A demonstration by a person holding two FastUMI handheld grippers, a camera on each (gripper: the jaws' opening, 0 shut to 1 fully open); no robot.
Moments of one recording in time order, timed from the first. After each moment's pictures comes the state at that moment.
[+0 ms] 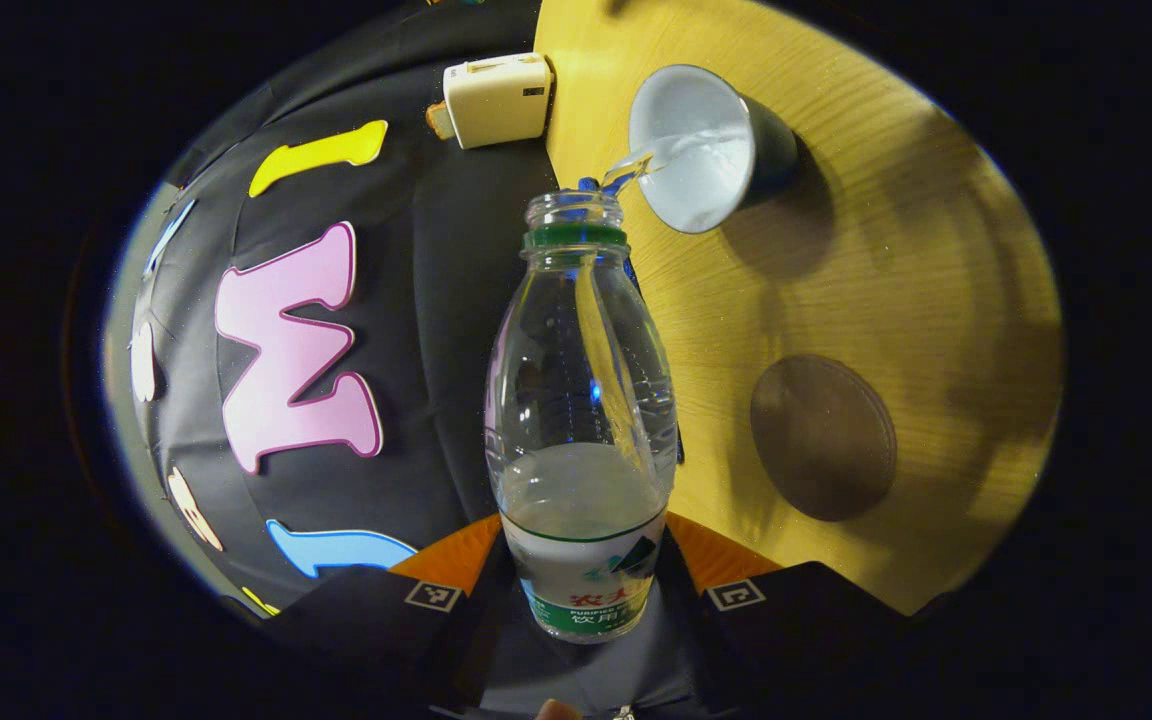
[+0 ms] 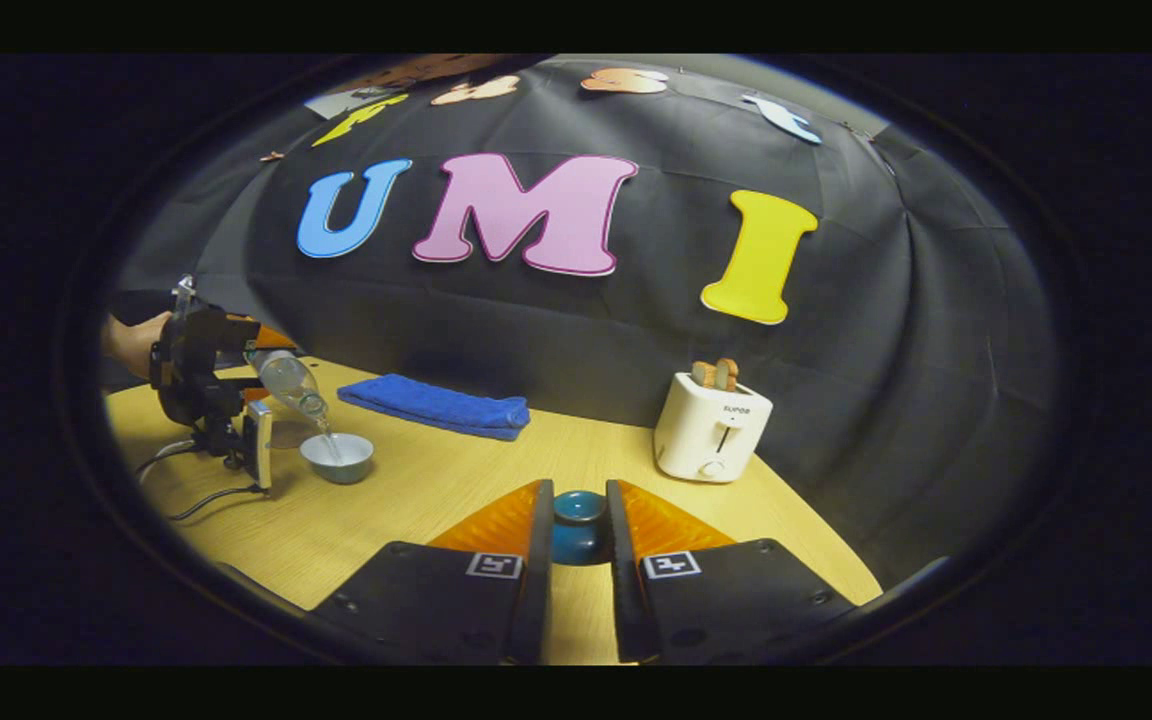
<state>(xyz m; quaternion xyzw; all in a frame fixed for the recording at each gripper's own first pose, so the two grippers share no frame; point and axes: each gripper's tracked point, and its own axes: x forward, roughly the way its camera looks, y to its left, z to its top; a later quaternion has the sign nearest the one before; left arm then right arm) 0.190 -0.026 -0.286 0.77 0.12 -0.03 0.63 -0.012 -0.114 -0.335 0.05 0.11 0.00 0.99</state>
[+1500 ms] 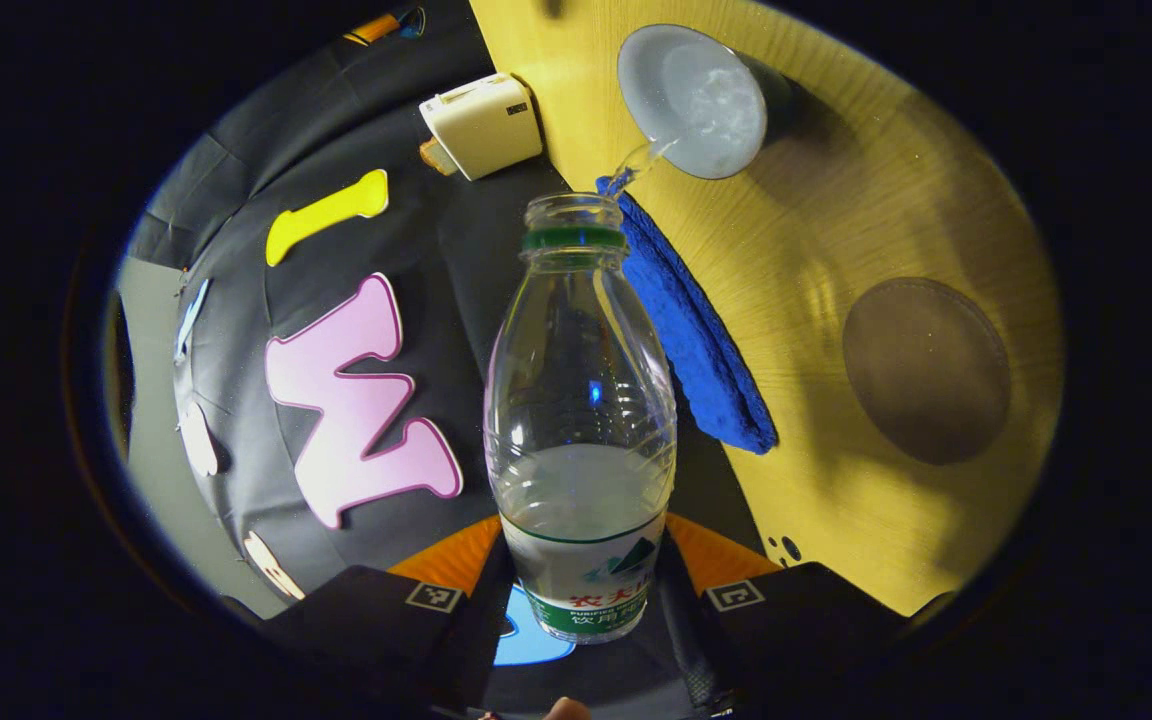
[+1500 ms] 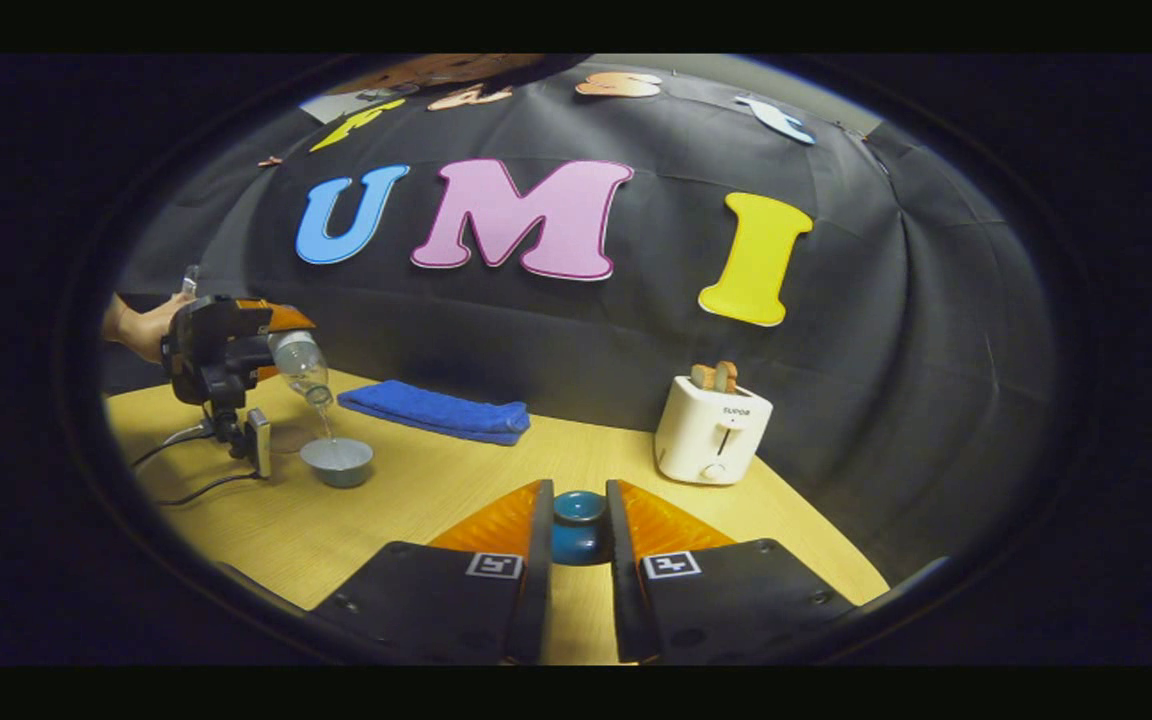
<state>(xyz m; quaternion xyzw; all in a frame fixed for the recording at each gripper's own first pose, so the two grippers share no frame) 0.213 -0.035 -0.238 0.84 0.01 0.01 0.55 -0.011 -0.112 -0.337 0.05 0.10 0.00 0.99</state>
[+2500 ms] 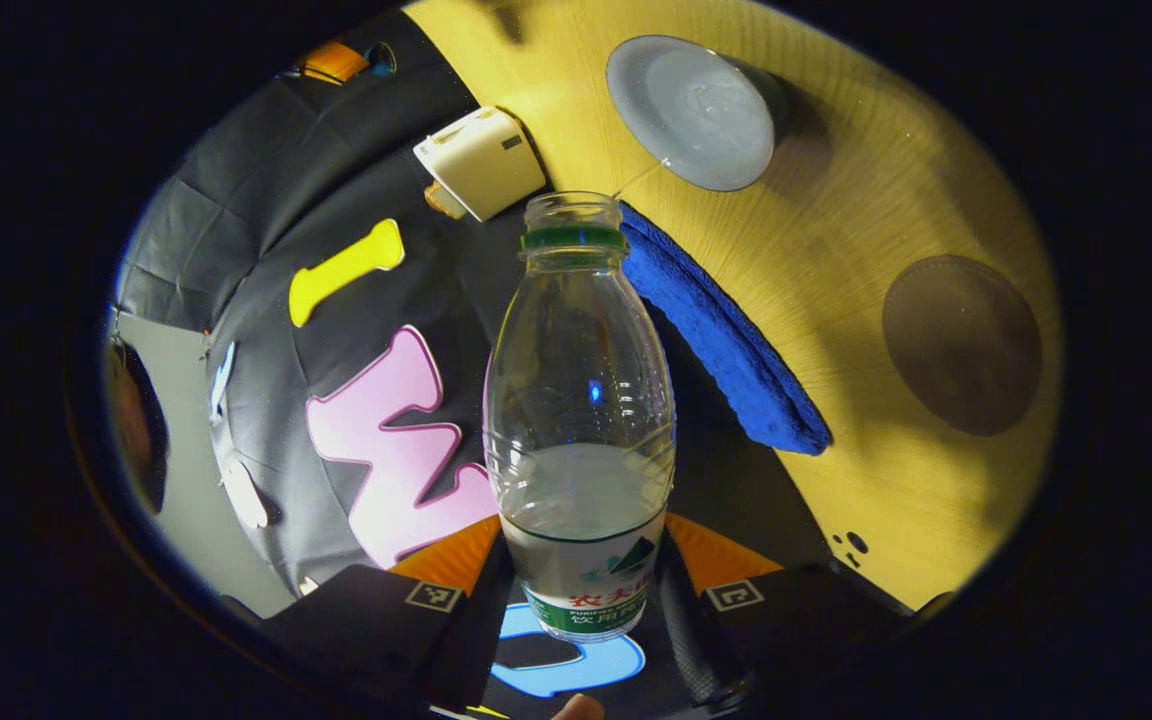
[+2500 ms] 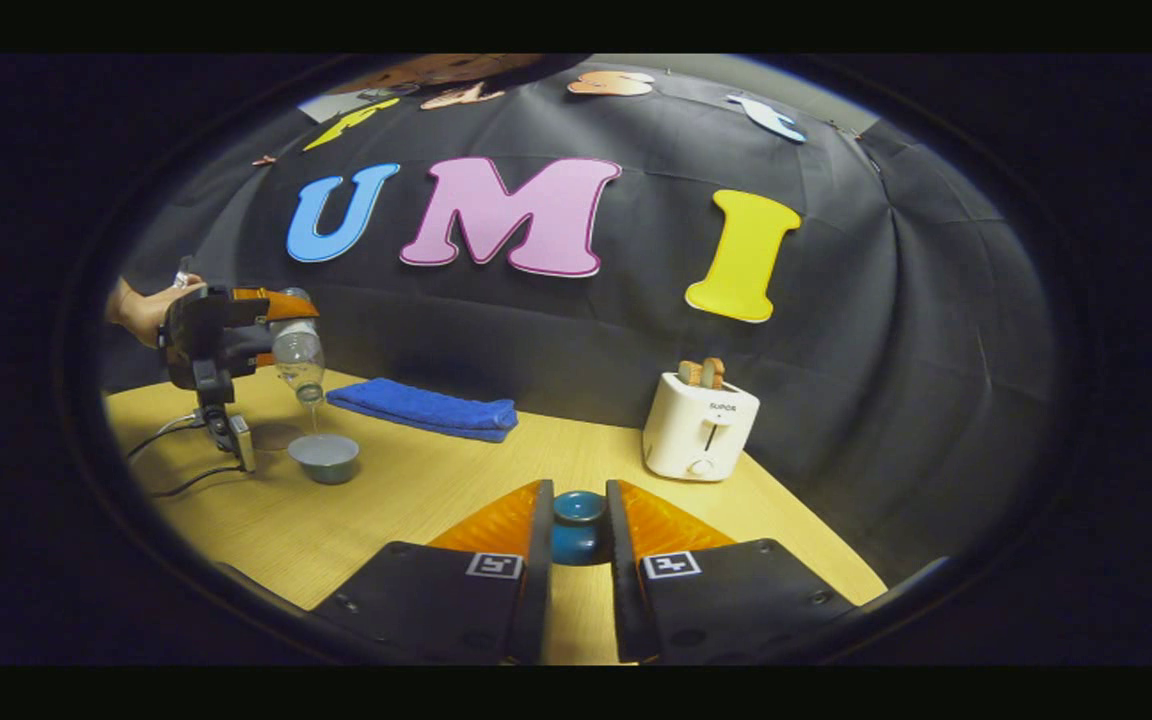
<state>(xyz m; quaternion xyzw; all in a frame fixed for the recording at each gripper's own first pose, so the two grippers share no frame) 0.222 -0.060 -0.214 0.87 -0.06 0.00 0.48 -0.010 -0.122 -0.342 0.05 0.10 -0.01 0.99</state>
